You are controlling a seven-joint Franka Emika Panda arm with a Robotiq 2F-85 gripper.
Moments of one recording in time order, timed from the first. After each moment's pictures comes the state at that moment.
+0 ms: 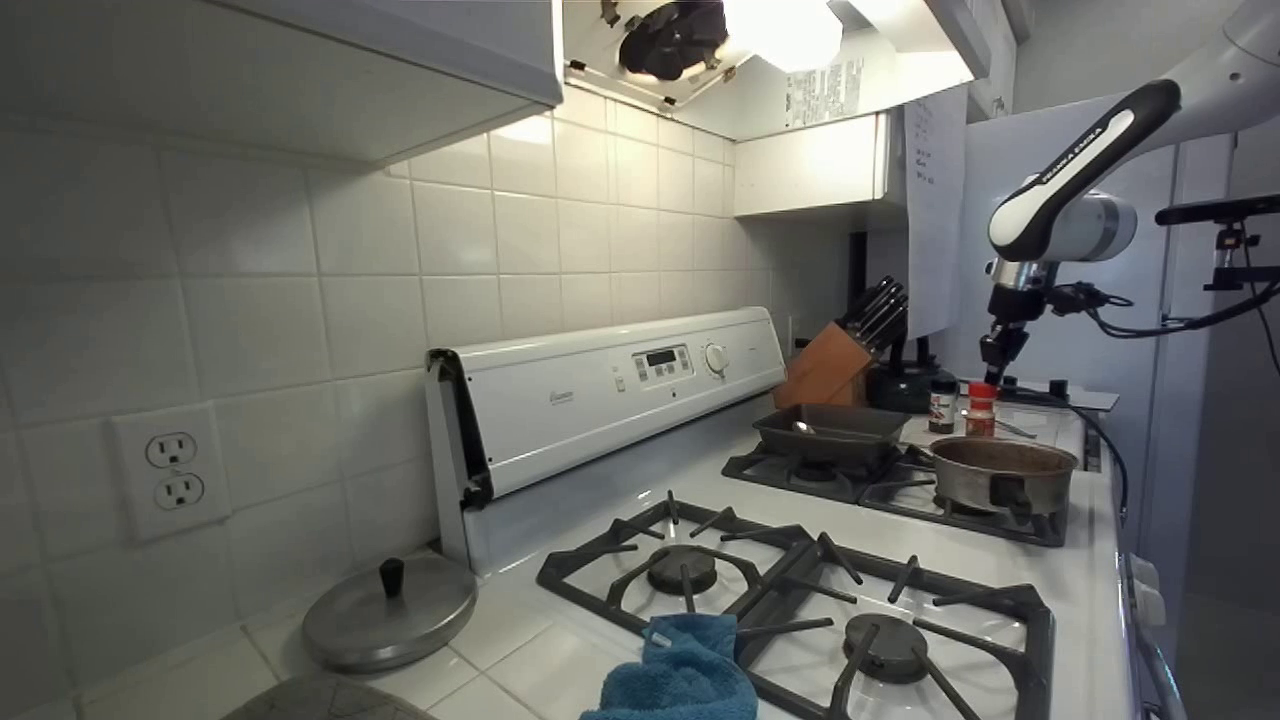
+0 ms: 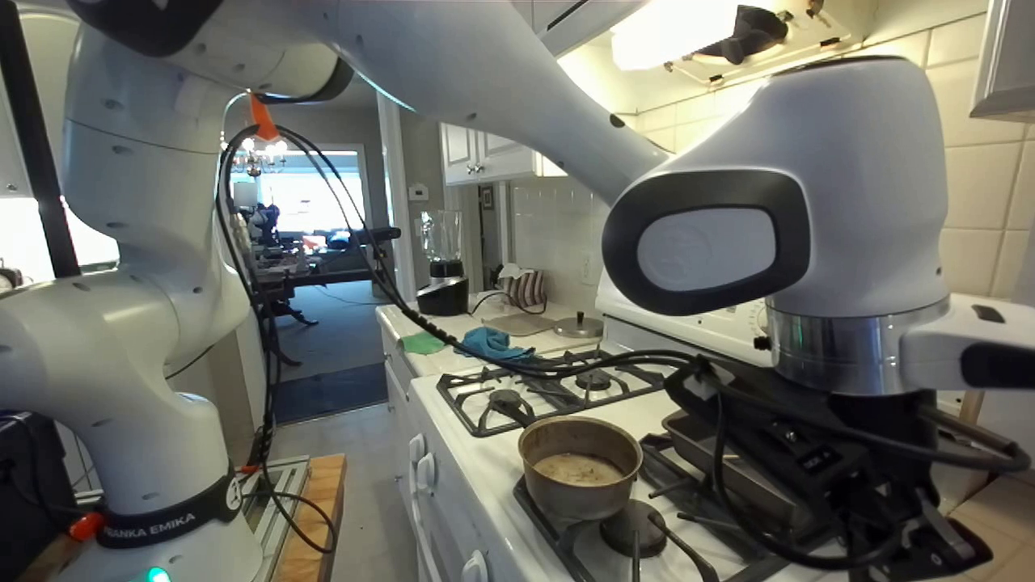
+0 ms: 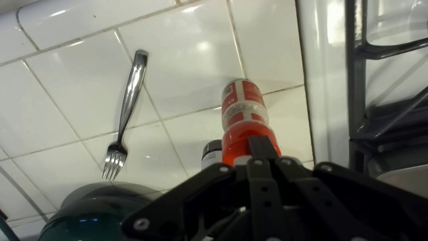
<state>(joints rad) -0.41 0.36 -0.13 -1.90 0.14 2.47 -0.53</state>
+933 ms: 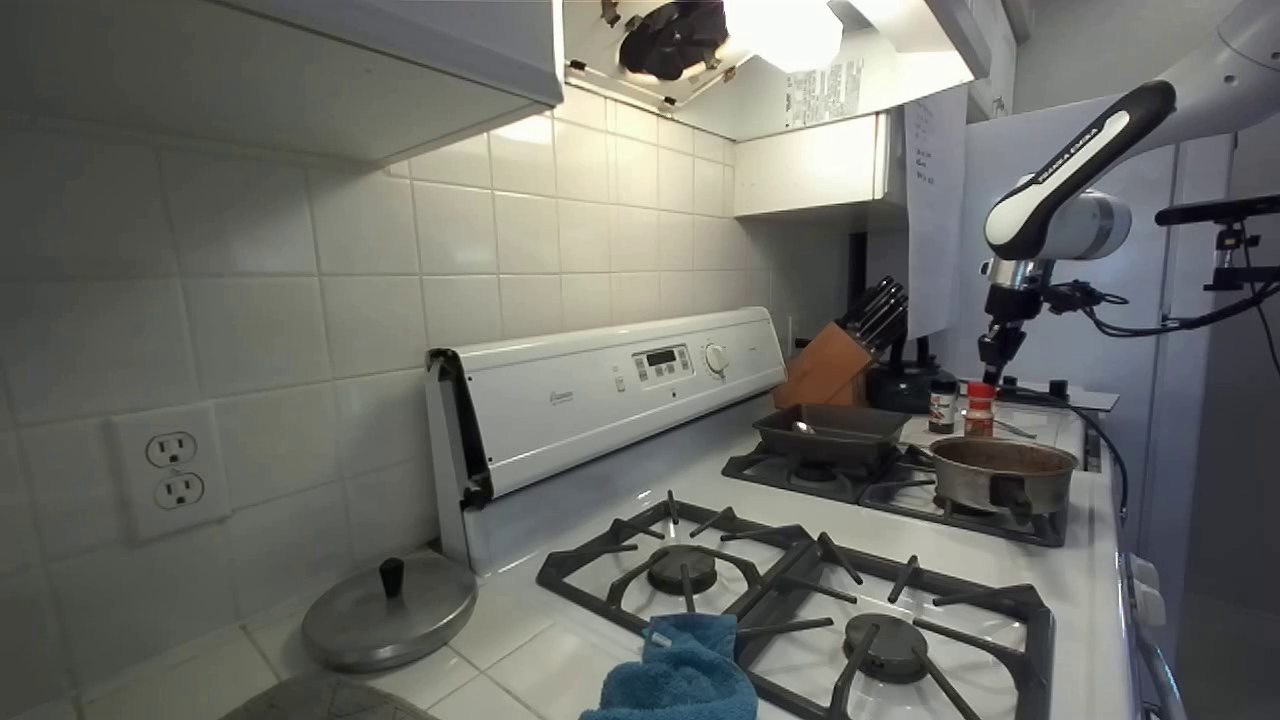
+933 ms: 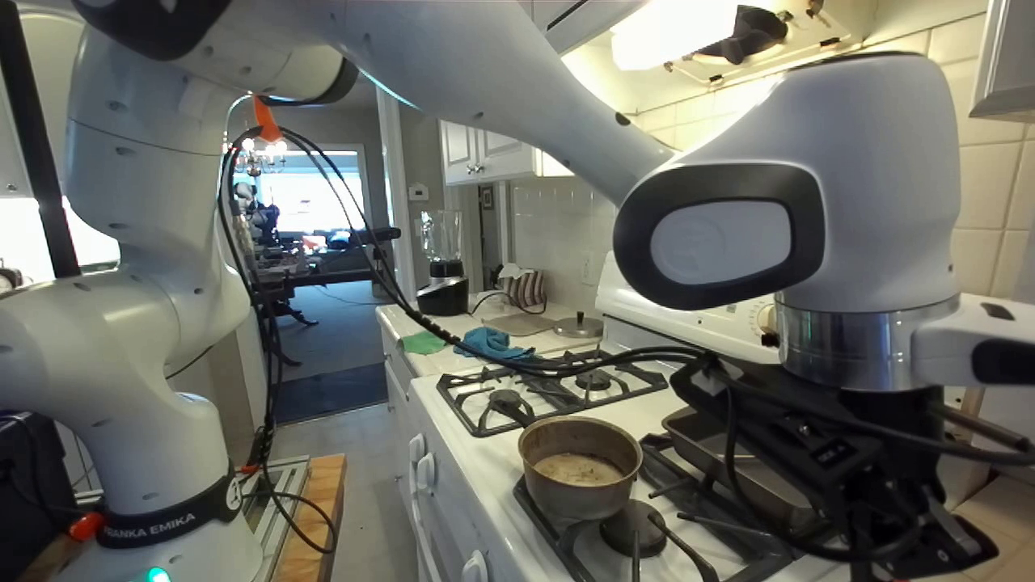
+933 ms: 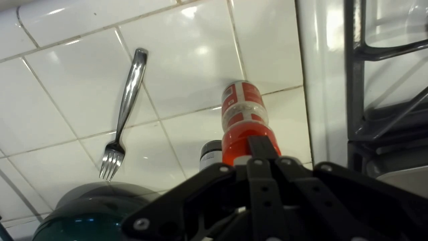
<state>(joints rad) -0.41 0.37 -0.13 -1.87 0.12 2.43 -0.53</state>
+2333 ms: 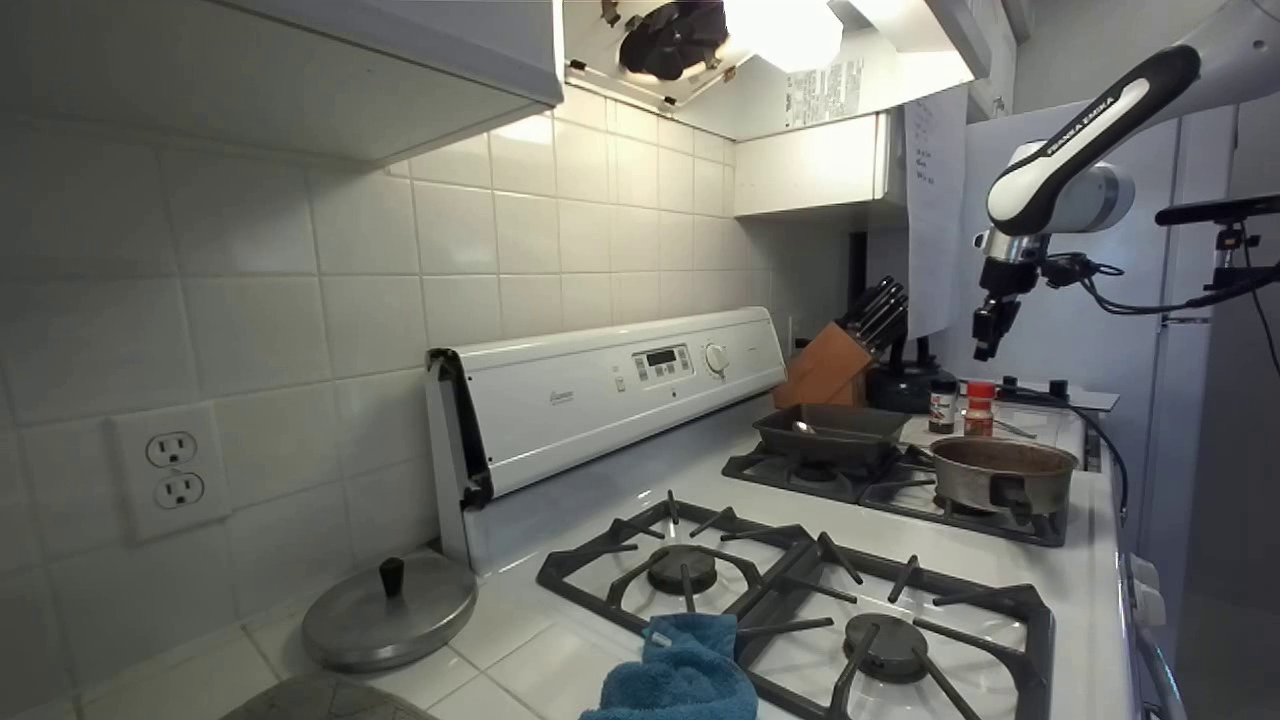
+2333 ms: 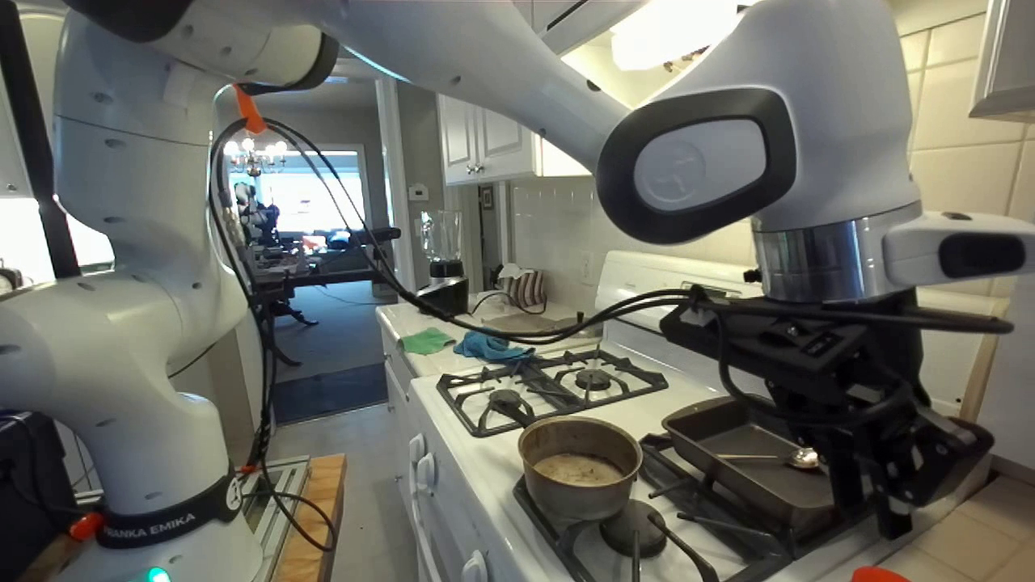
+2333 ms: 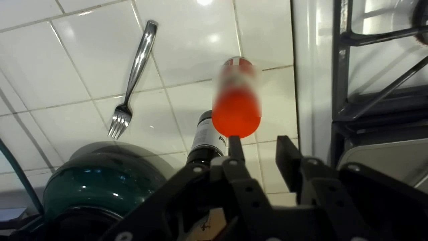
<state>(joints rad) -0.36 0.28 -0.15 -1.90 0.05 2.43 -0.51</state>
